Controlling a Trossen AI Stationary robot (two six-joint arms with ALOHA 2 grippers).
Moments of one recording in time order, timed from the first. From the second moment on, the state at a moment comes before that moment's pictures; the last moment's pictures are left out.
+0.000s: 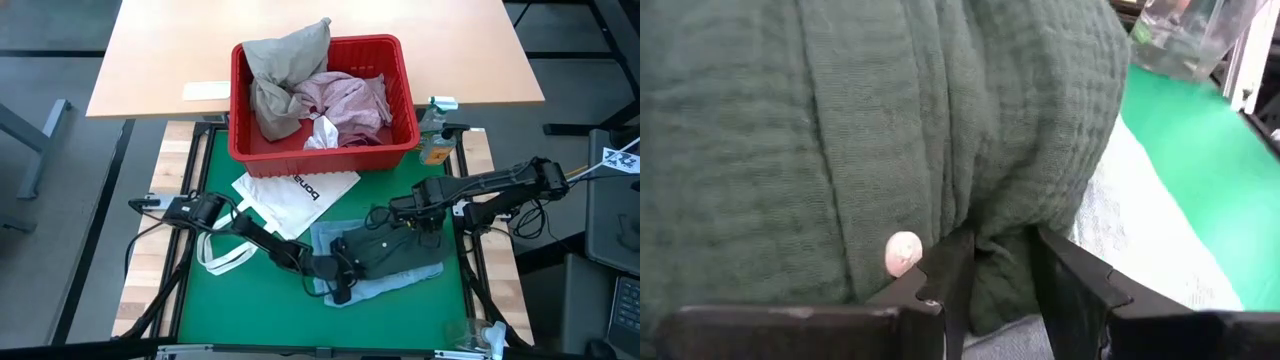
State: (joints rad) left arm -0.34 2.27 1.30 0.48 -0.32 -0.38; right arm 0.12 1.37 1.04 -1.50 -0.03 0.34
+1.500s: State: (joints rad) left arm -0.36 2.13 1.41 0.44 -0.33 -0.28; right arm 0.12 1.24 1.18 -1.55 0.14 0.23
